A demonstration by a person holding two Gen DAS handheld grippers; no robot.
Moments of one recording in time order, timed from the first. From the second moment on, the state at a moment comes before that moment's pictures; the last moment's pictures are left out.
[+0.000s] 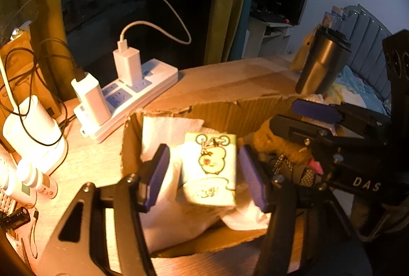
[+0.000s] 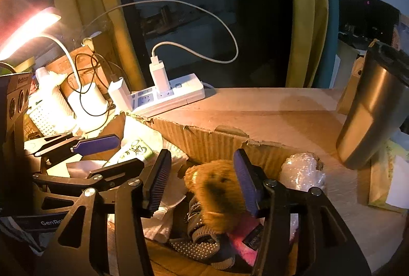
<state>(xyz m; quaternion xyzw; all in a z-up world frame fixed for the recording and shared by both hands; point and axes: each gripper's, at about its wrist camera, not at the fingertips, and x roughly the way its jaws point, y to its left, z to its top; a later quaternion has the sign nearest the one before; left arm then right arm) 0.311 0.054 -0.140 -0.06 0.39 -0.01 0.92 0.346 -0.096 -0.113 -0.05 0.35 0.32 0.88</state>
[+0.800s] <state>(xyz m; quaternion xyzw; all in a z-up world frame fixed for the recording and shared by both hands) 0.252 0.051 -0.090 -0.06 0.34 0.00 0.94 0.292 -0.117 -0.074 -0.06 0.31 0.31 0.90</state>
